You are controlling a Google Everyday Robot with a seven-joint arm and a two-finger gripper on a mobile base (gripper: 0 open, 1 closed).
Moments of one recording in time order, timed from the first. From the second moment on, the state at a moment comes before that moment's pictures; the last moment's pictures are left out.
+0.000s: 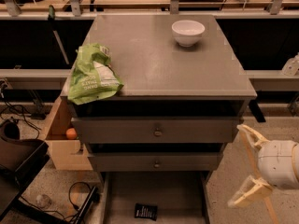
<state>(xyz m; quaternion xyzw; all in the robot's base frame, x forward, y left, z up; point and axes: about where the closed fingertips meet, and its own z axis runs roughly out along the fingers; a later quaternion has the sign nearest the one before) 0.385 -0.218 0.766 -0.58 0.73 0.08 0.36</state>
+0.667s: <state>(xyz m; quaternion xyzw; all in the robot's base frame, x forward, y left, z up) 0.390 -0.103 0.622 -0.58 0.69 0.18 0.39</state>
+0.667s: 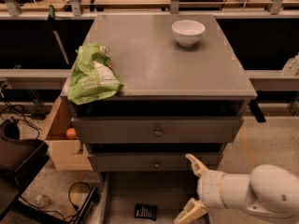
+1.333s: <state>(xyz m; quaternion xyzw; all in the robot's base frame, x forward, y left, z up) 0.414 -0.037 0.502 -0.58 0.69 0.21 0.39</state>
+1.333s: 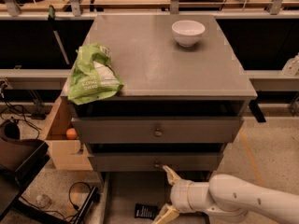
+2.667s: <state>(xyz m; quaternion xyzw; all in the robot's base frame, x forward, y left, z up) 0.474 -0.054 0.387 -0.60 0.69 0.20 0.36</state>
